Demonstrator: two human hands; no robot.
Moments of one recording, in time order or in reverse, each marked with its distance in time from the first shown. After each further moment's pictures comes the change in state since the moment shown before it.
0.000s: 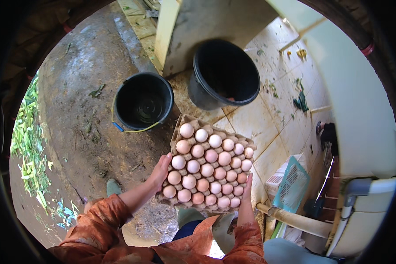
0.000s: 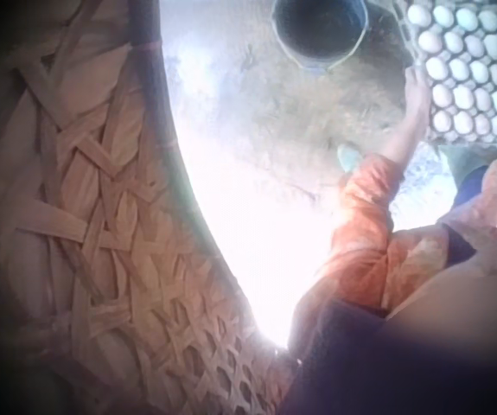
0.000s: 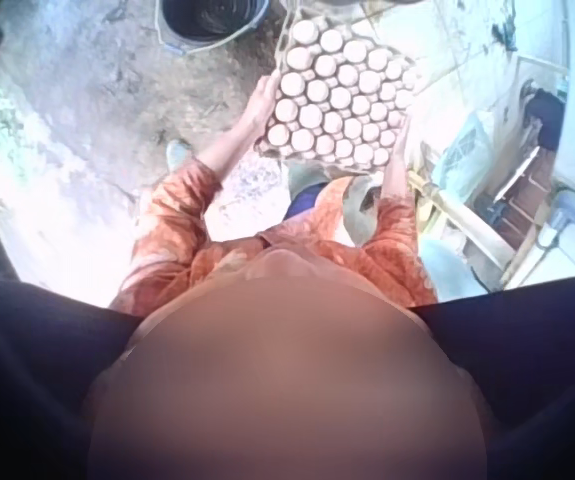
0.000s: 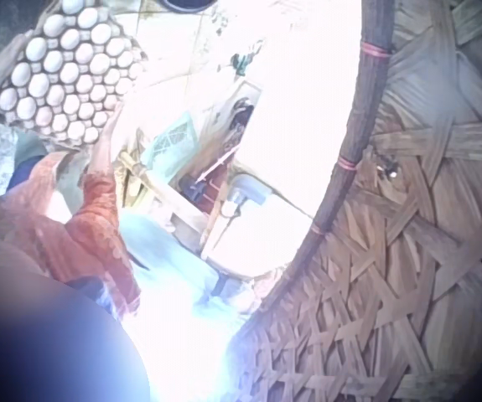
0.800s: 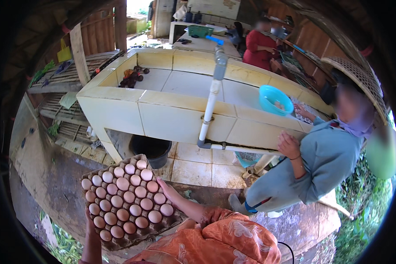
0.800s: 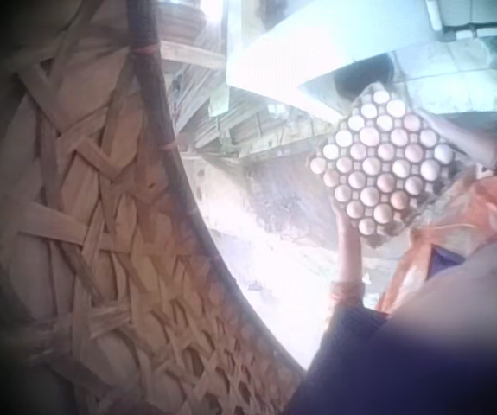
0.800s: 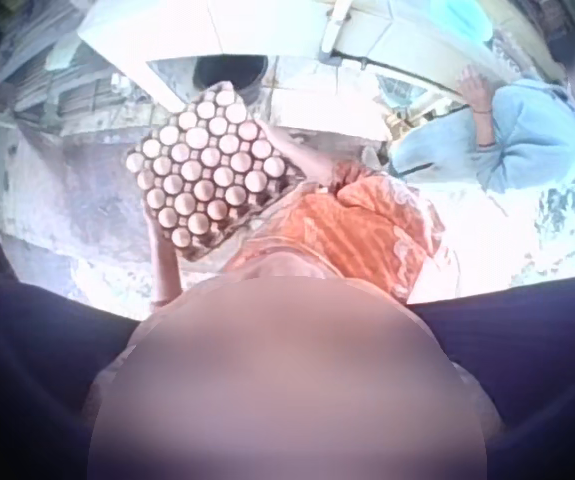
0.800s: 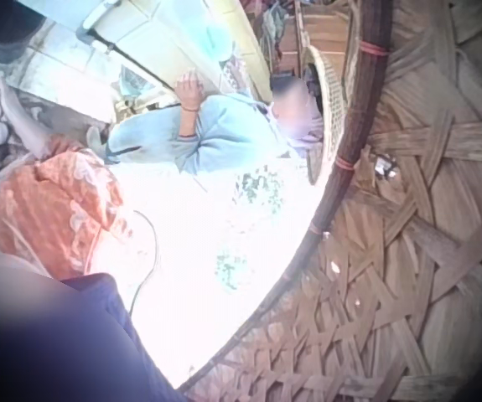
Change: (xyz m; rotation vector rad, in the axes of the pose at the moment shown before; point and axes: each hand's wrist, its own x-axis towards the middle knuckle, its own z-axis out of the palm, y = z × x) left_hand -0.351 0.402 -0.055 -0.034 -0.596 0.194; right_hand -0.377 -0.317 0.253 0.283 -0.353 -0.076
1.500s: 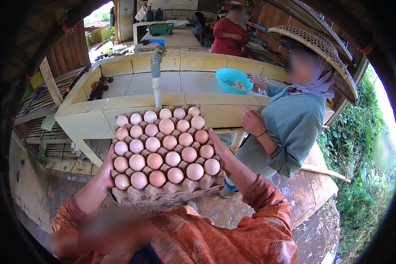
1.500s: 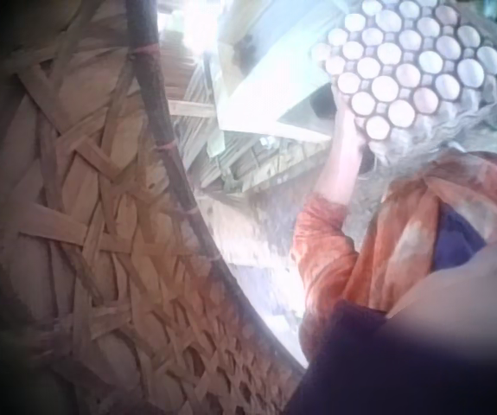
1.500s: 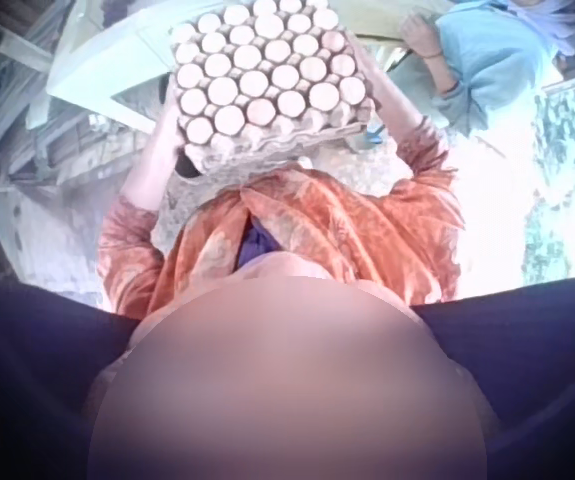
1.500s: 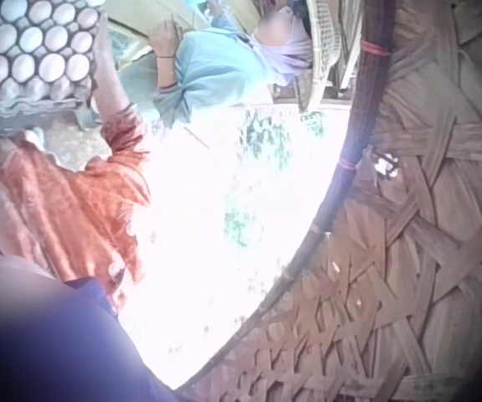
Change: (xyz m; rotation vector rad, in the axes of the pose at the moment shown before) left_hand 0.060 0.042 0.248 -0.012 -0.534 -0.574; right_hand -0.260 -0.154 -0.080 0.249 0.234 -0.396
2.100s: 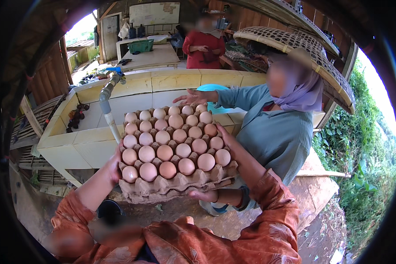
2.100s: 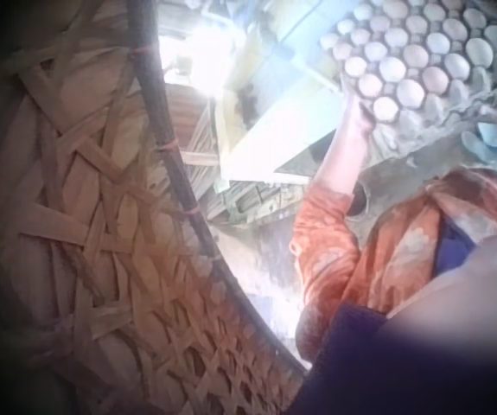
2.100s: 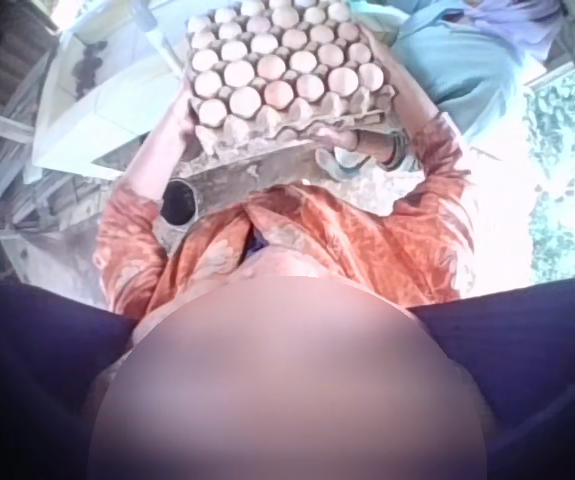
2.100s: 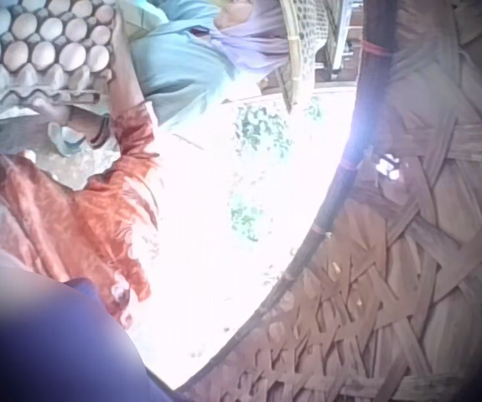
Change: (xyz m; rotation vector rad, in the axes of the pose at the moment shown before) left_hand 0.175 -0.013 0.125 0.208 -0.053 -0.034; right_hand 0.020 -0.147 -0.164 -0.081 0.124 0.022
